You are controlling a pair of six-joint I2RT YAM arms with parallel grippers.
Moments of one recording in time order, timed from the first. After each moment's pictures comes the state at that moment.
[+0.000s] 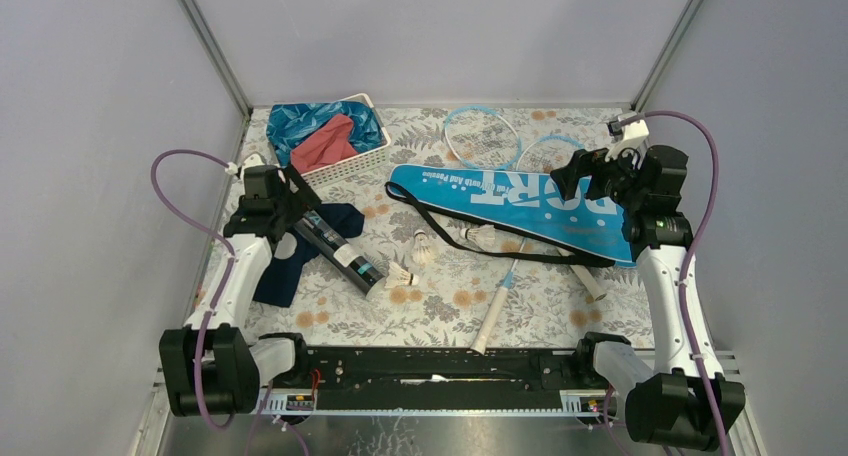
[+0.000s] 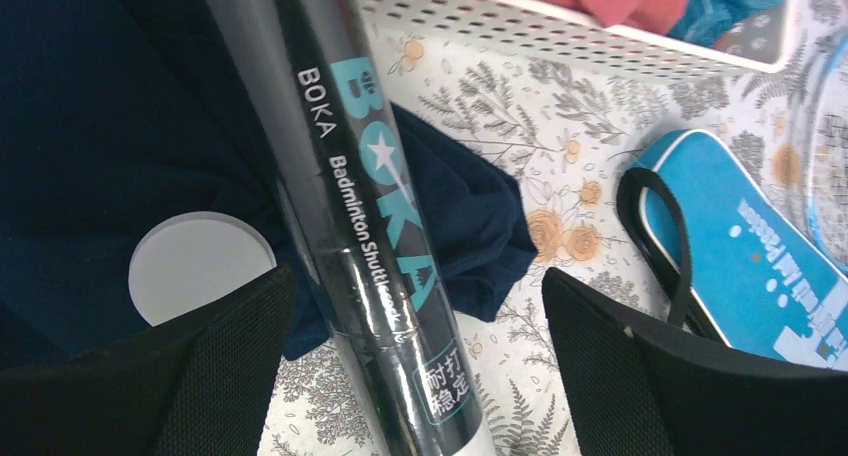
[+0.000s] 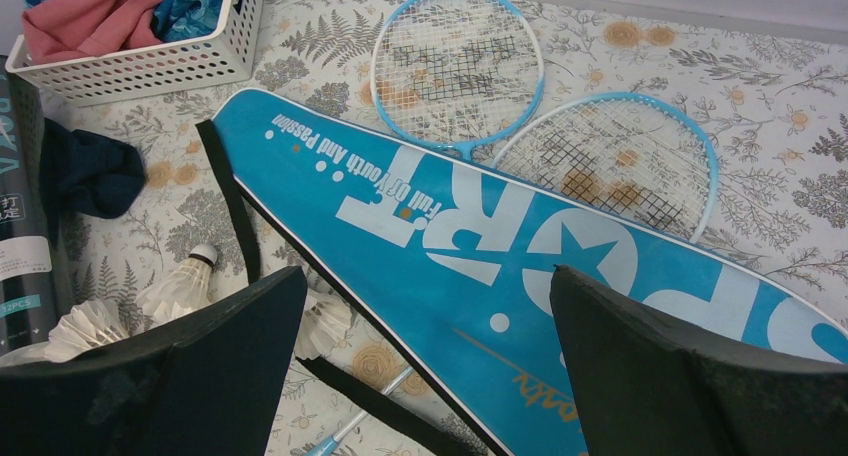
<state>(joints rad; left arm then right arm) 0.06 1.13 0.80 -0.35 -0.07 -0.56 -0.12 1.00 0.94 -0.28 -0.53 -0.01</state>
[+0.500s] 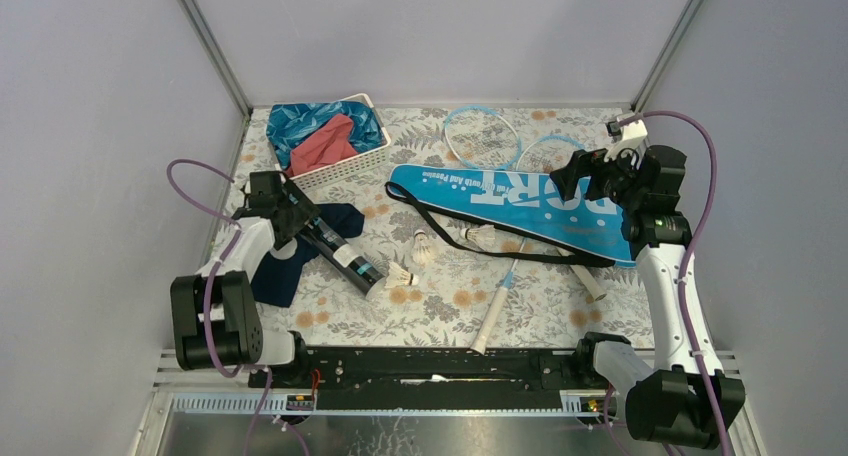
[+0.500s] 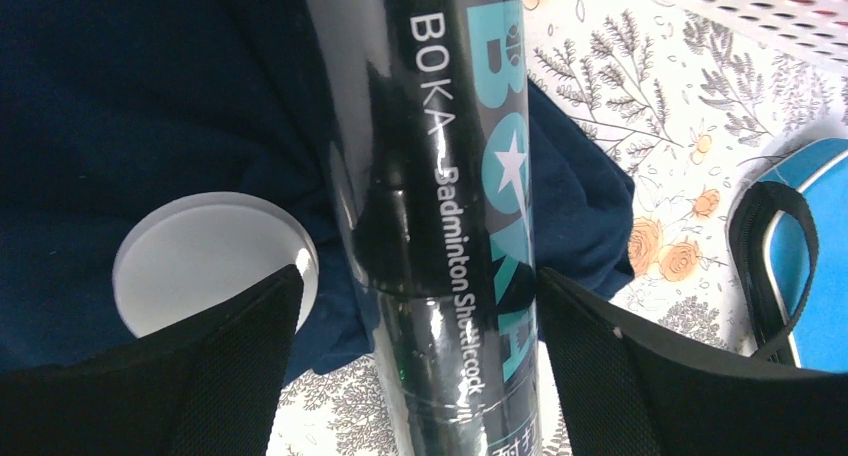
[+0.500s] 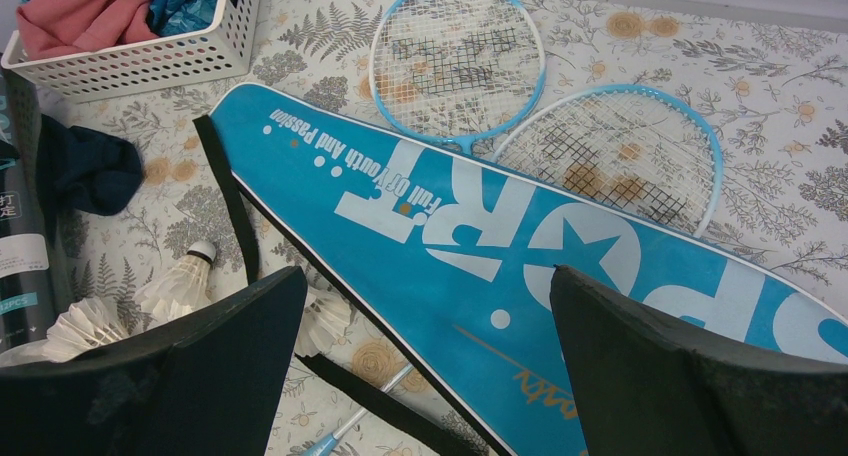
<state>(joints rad) 0.14 1.37 0.78 -0.34 -0.02 -0.63 -0.12 1.01 0.94 -0.28 -0.53 -0.01</state>
